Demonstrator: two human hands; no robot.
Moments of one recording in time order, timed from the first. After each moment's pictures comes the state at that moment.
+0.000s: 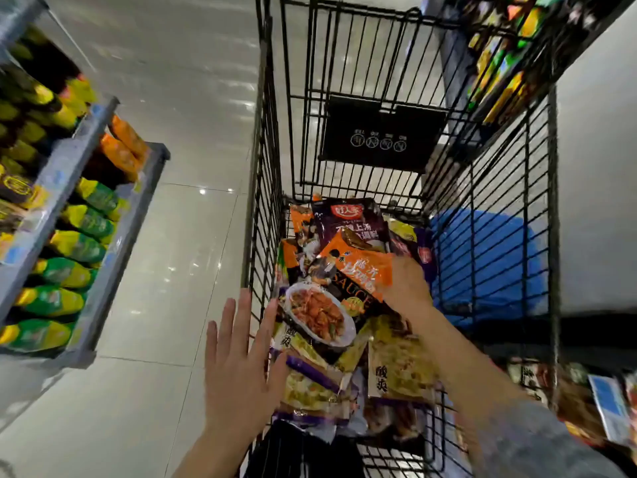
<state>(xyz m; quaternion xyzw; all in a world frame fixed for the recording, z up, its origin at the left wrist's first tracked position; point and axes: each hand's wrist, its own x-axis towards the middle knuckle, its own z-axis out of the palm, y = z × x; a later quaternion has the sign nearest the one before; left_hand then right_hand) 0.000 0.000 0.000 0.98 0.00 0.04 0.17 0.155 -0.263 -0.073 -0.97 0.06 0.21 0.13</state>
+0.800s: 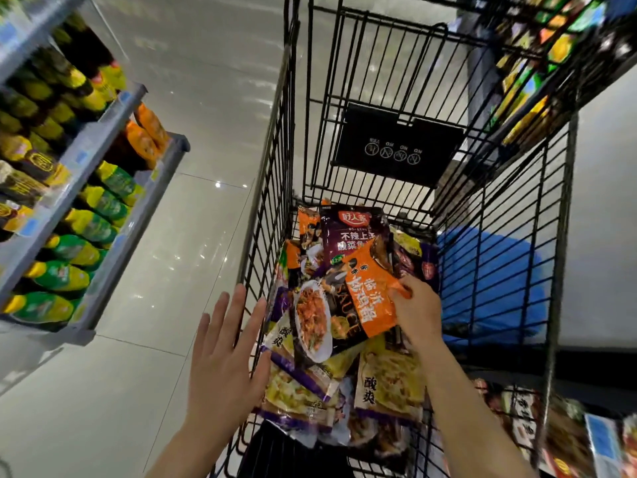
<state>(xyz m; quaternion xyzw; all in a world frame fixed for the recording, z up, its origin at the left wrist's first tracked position) 0.002 -0.004 -0.002 0.98 0.00 0.06 0.18 0.130 -0.263 -0.024 -0.93 0.16 0.11 0.30</state>
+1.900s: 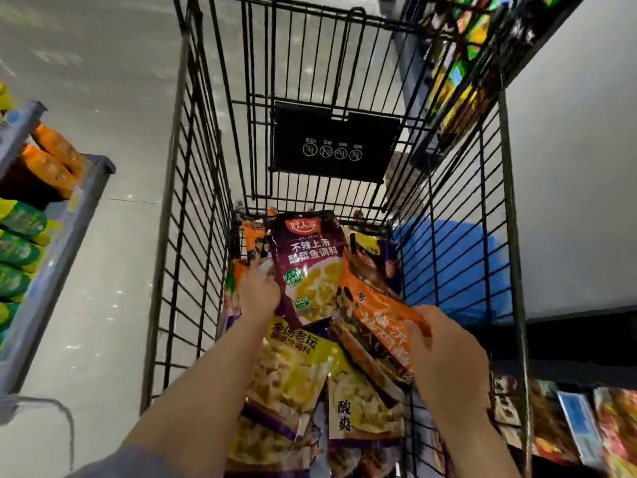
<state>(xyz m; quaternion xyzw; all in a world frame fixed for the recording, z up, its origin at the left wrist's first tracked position) 0.193 -0.092 -0.134 0.86 0.27 -0.16 0.40 0.081 -0.295 0.042 -0.97 0.15 0.00 0.20</state>
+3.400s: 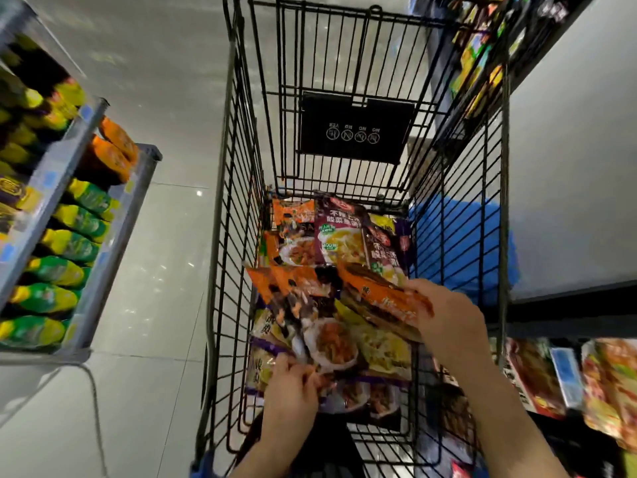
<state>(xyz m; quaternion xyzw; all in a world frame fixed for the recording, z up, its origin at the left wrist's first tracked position) -0.050 -0.101 -0.027 0.91 0.11 -0.18 0.35 0.045 -0.310 0.077 -0.97 0.03 0.09 0.20</state>
